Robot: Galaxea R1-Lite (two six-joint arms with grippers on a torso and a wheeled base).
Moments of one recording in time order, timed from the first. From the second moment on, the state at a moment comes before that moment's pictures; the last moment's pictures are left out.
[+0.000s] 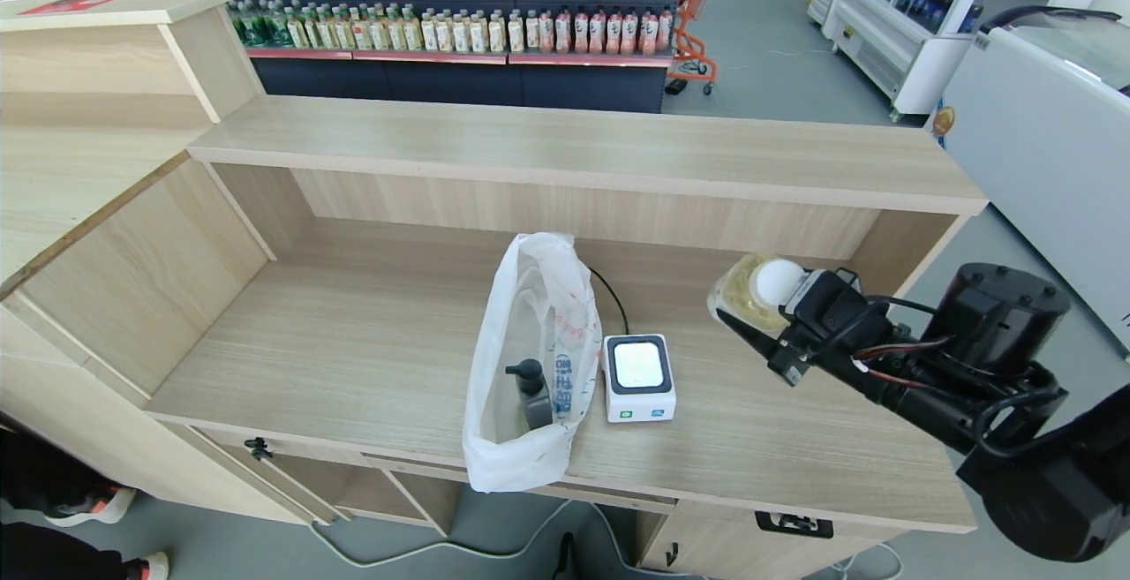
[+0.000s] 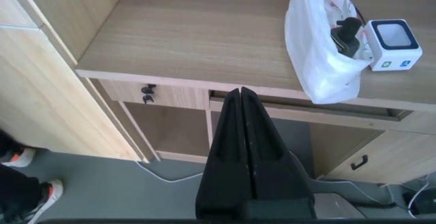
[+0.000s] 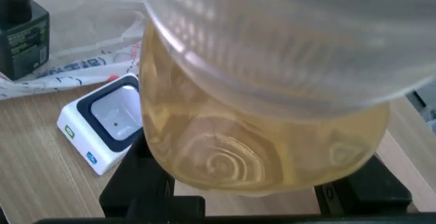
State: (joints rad) left arm 0.00 0.00 0.00 0.00 -0.03 0.01; right arm 0.35 1.86 -0.51 -1.42 0.26 -0.81
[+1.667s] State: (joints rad) left arm 0.00 0.00 0.00 0.00 -0.03 0.01; right arm 0.30 2.26 -0.72 -1.57 0.54 -0.80
